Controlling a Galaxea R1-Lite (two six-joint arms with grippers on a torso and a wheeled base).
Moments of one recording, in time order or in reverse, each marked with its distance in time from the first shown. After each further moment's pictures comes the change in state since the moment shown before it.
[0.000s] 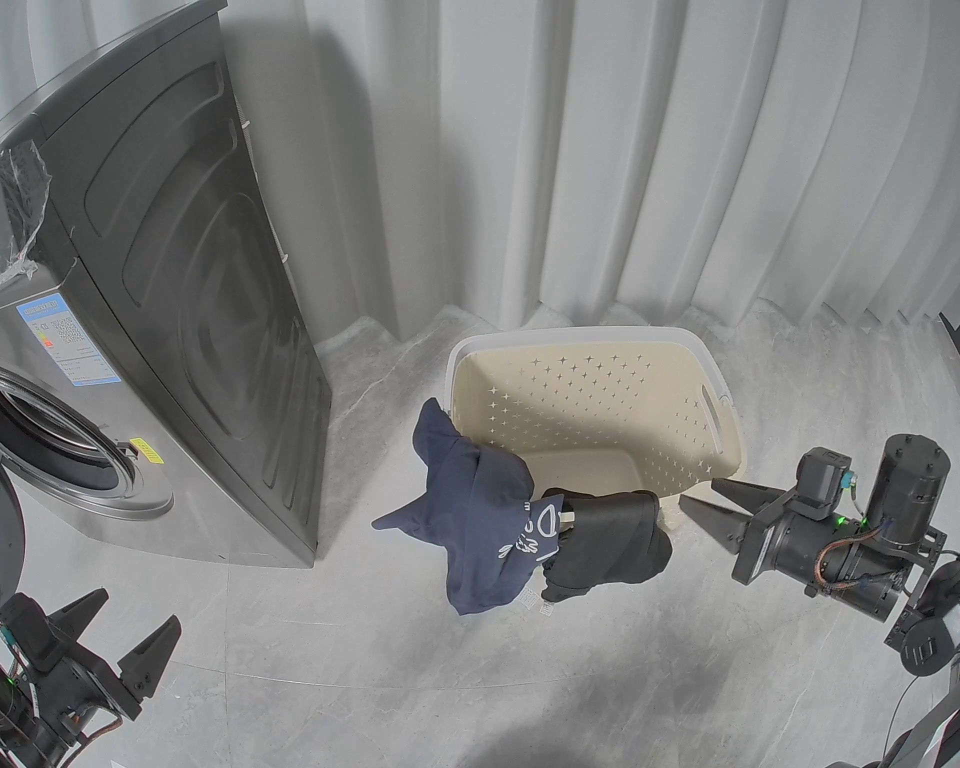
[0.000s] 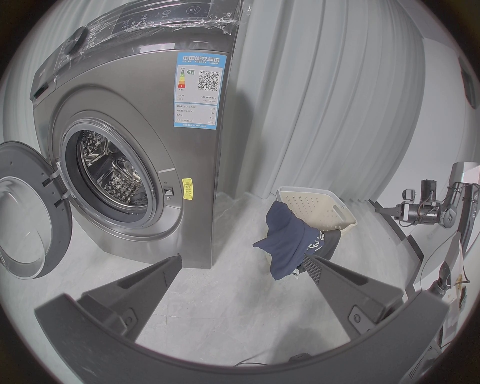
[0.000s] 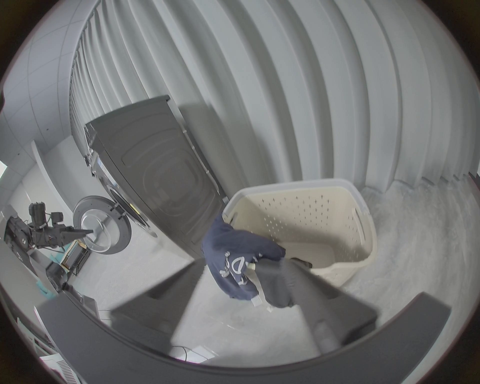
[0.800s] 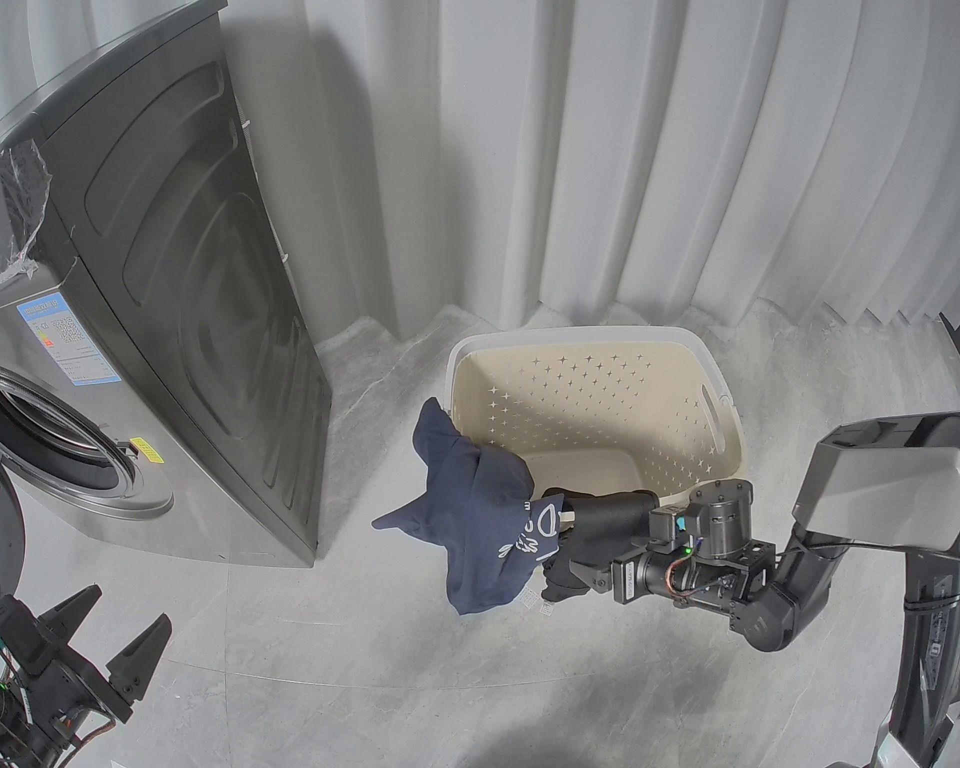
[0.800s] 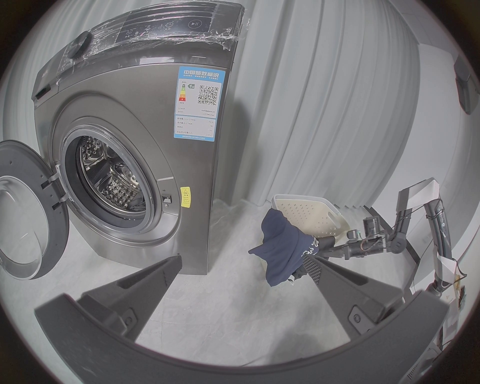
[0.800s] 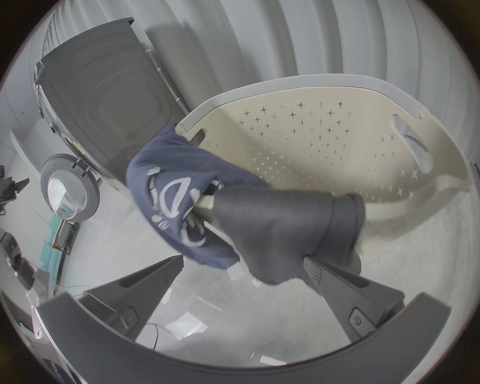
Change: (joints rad) left arm 0.030 -0.061 0.000 0.004 -0.049 0.005; right arm -0.016 0.668 -0.349 0.009 -0.010 -0.044
